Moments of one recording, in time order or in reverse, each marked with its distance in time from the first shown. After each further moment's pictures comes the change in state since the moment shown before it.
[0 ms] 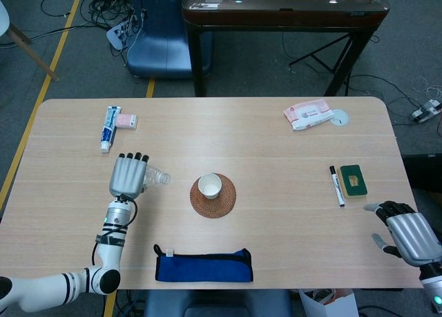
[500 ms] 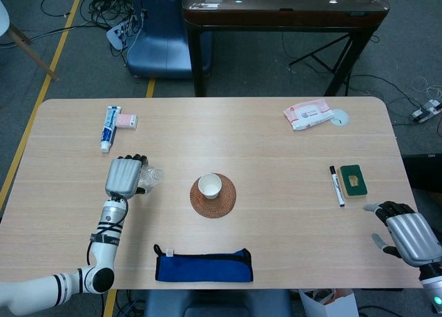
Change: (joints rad) left arm 0.041 0.047 -0.043 -0.039 -0.021 -0.092 -0.275; right arm 0.000 0.001 0.000 -0.001 0.000 0.002 0.000
